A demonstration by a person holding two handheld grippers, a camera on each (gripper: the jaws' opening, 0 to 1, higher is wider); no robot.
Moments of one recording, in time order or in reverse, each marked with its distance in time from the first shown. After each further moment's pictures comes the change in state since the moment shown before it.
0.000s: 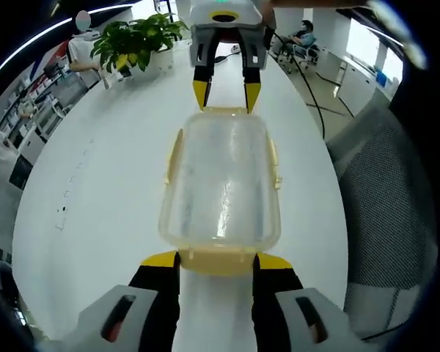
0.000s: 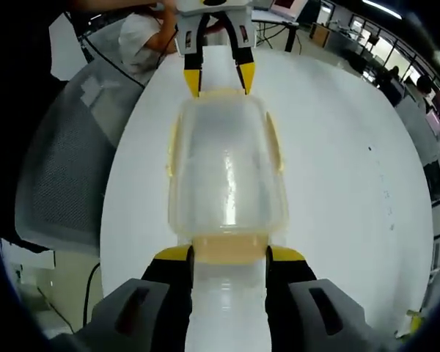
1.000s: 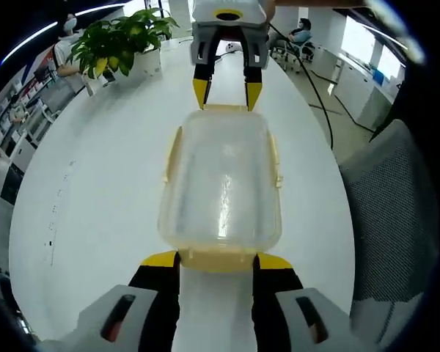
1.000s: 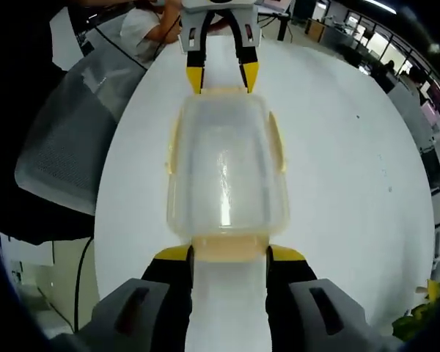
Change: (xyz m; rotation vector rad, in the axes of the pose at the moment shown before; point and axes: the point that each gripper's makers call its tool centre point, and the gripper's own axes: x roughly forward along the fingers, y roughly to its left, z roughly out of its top) left arm 0.047 -0.003 0.049 0.024 0.009 -0.034; right arm -0.011 -0.002 -0.066 0.013 0.002 -0.016
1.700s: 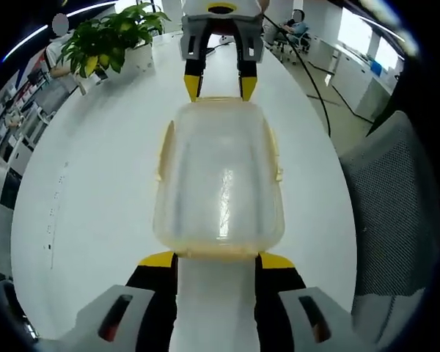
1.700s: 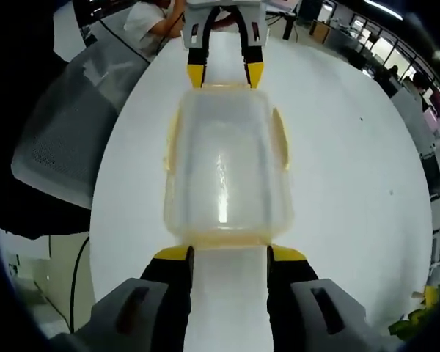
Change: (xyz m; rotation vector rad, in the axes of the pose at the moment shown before) left arm 0.008 -0.005 -0.001 0.024 0.044 -0.002; right arm 0.003 0.001 -0.008 -0.003 0.012 0.001
